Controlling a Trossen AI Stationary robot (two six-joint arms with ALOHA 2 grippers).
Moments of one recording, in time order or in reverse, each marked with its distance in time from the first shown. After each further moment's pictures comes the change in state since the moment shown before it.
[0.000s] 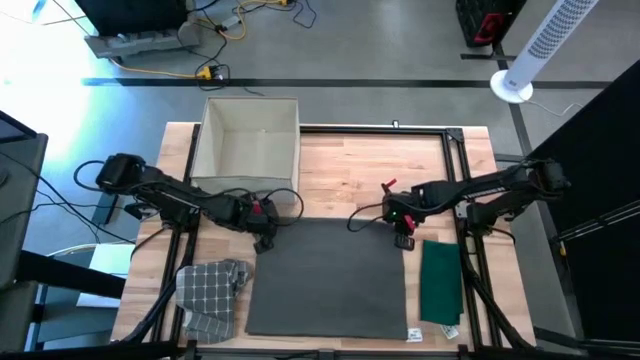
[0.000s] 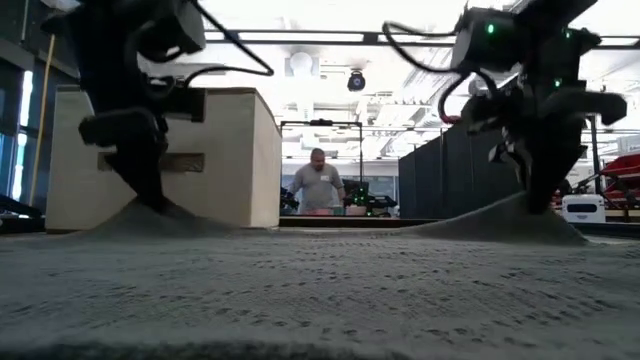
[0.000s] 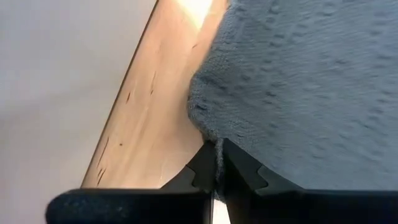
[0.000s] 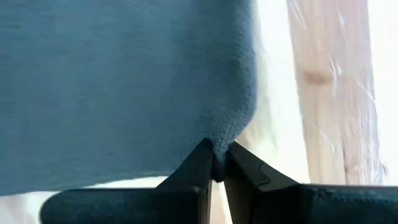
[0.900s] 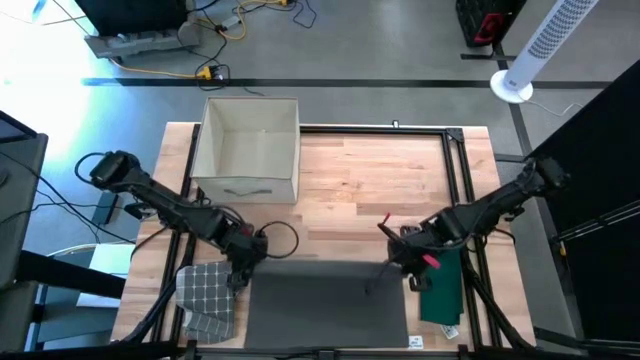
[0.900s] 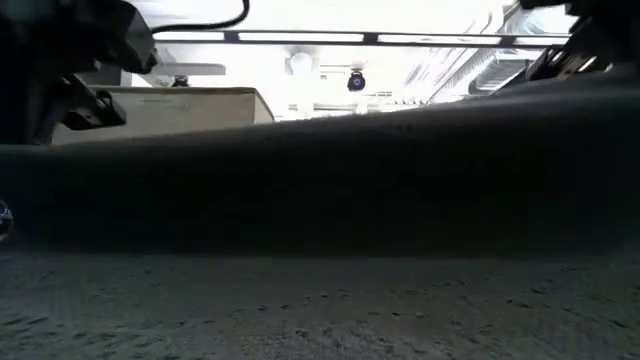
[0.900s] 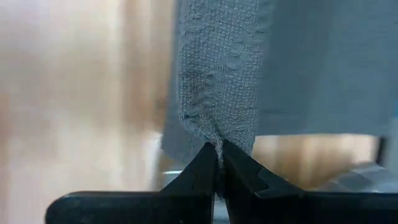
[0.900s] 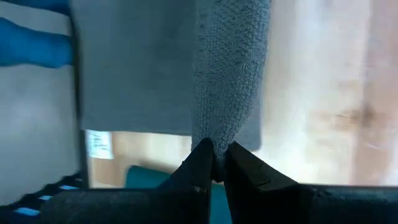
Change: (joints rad) left arm -0.254 -0.063 0.104 -0.110 0.448 0.003; right arm 0.447 -0.001 0.295 -0.163 -0.103 0.301
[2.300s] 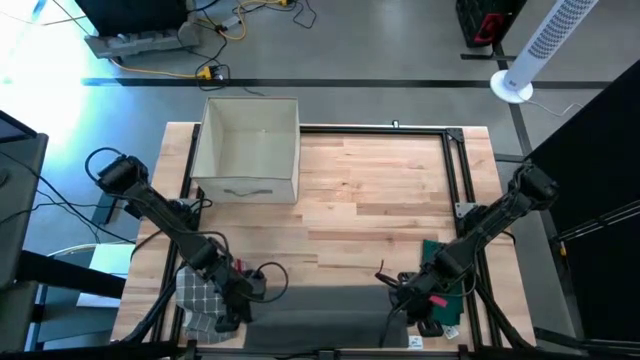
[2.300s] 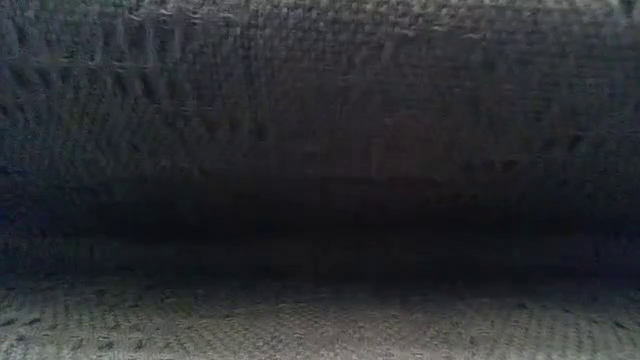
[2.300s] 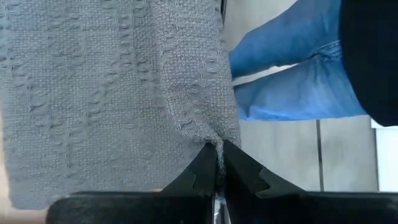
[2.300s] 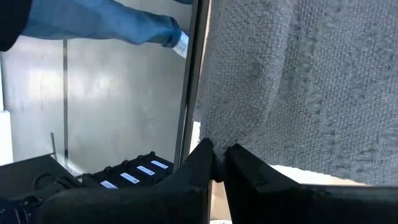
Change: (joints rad) left arm -0.276 0.097 0.024 0.465 0.098 -0.292; right arm 0.244 0.174 -0.030 0.387 -0.168 0.187
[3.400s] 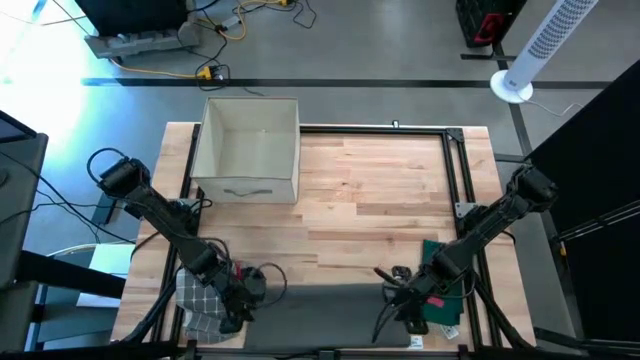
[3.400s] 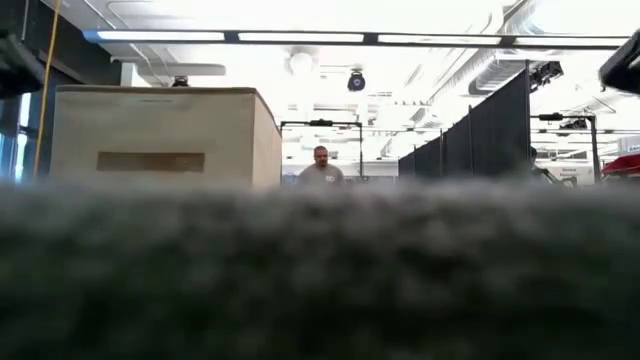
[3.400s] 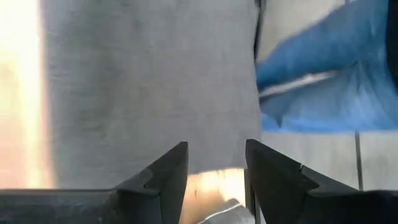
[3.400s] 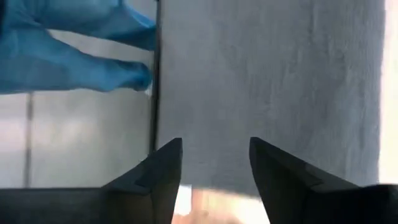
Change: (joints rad) left arm -0.043 0.047 0.001 -0.016 -0.141 0.008; right arm -0.002 0.033 -0.031 0.086 0.233 0.037
